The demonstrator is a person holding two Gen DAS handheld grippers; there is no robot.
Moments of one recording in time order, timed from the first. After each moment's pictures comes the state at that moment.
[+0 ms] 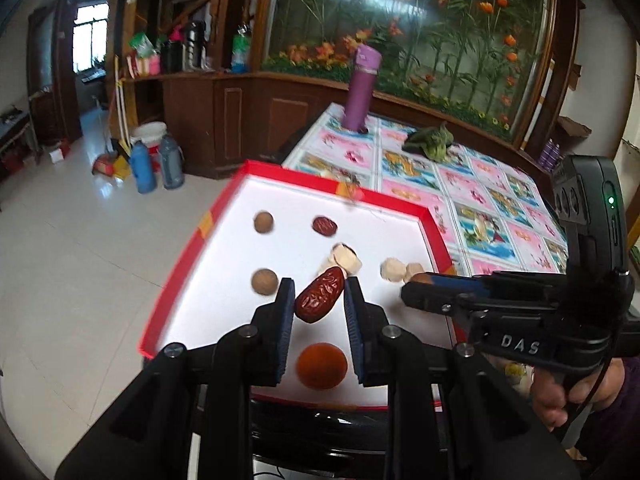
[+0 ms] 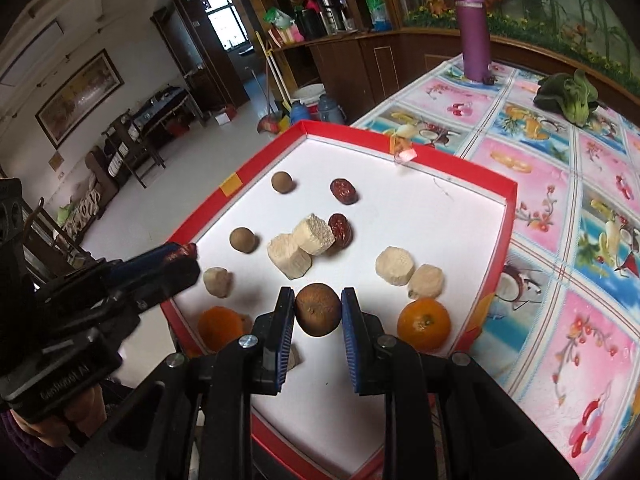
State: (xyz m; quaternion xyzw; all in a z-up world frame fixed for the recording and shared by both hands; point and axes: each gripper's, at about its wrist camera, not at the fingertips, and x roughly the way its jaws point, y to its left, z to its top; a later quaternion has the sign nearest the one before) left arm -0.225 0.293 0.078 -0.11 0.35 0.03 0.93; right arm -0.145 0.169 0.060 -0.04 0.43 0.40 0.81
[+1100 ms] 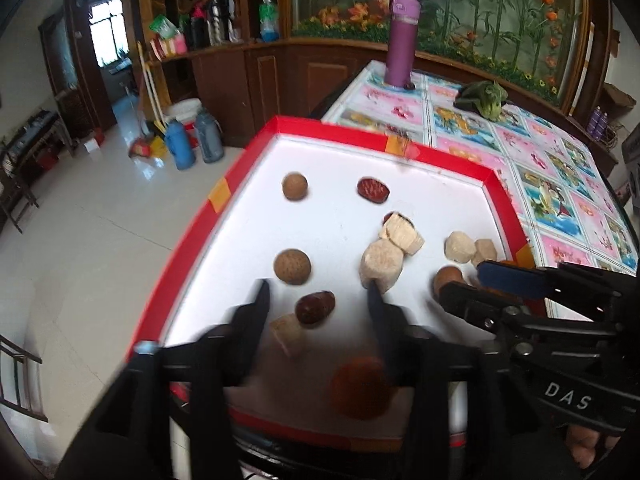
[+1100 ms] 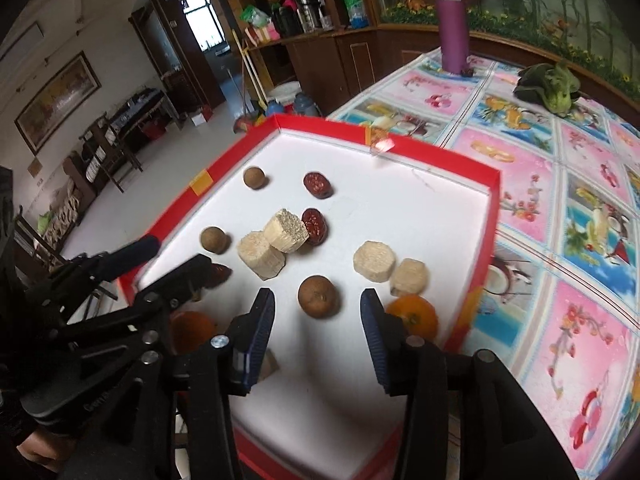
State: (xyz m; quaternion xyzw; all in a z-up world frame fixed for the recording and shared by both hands) left arm -0.201 0.294 0.054 -0.05 0.40 0.13 0.90; right arm -0.151 0.163 0.060 -0.04 0.43 0.36 0.83
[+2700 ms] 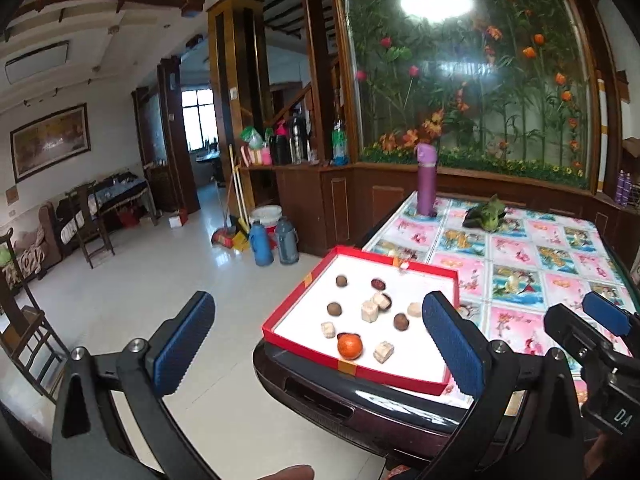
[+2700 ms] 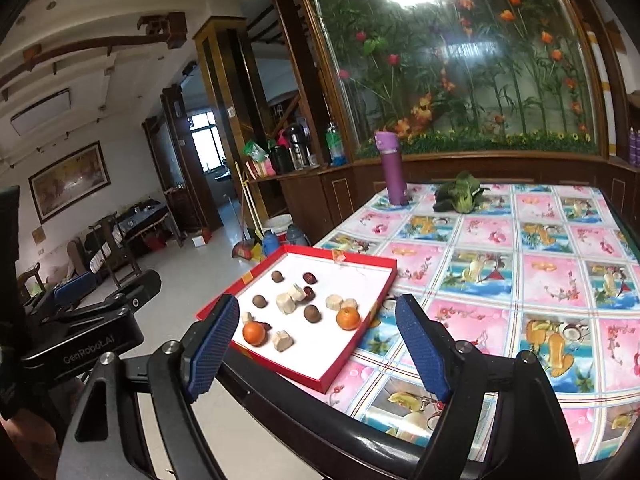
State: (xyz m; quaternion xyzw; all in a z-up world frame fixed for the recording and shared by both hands) left arm -0.356 0.188 0.174 -0.02 0.21 0.27 0.94; right arm -0.287 0.022 0.142 0.05 0.22 0.33 0.92
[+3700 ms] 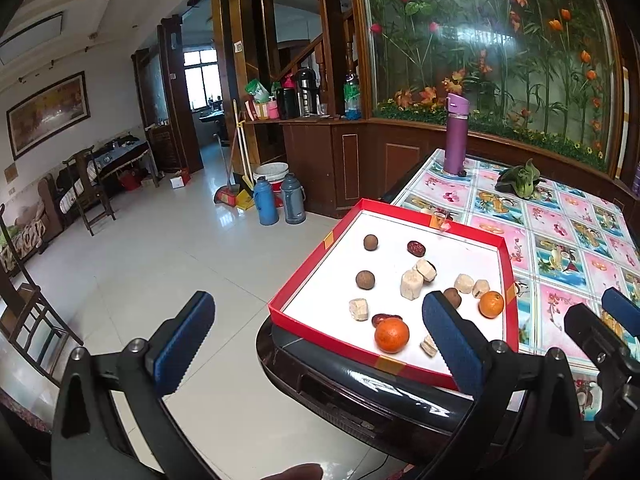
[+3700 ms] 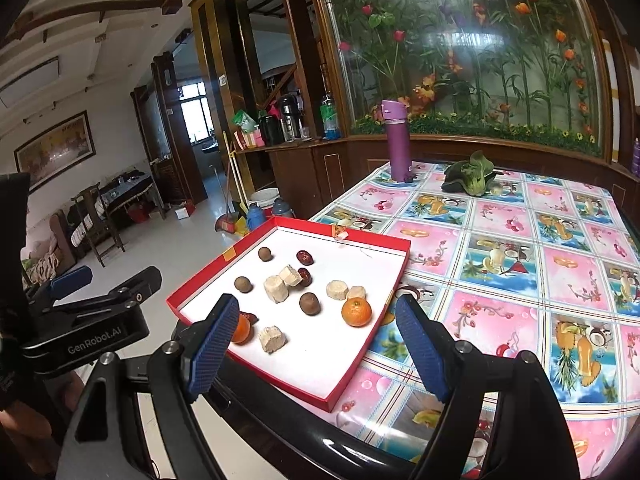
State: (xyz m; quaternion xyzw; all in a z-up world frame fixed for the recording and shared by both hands) left arm -0.313 0.255 0.125 -0.04 0.28 0.28 0.92; right arm -0.259 0.083 0.117 0.01 0.25 0.31 0.92
